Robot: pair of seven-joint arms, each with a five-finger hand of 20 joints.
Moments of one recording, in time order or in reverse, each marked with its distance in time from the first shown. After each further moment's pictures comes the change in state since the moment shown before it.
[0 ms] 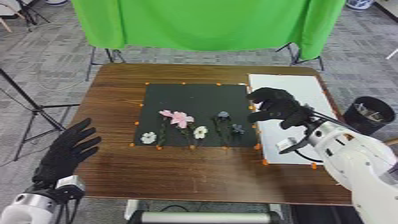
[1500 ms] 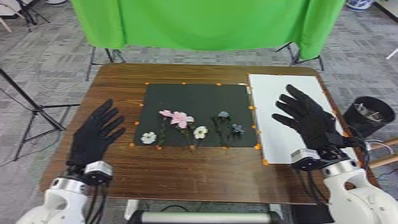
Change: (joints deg) left arm -16.4 -6.4 13.6 3.9 0.1 -5.9 4.4; right arm -15.8 -19.1 12.3 -2.9 48.6 0.5 4.0
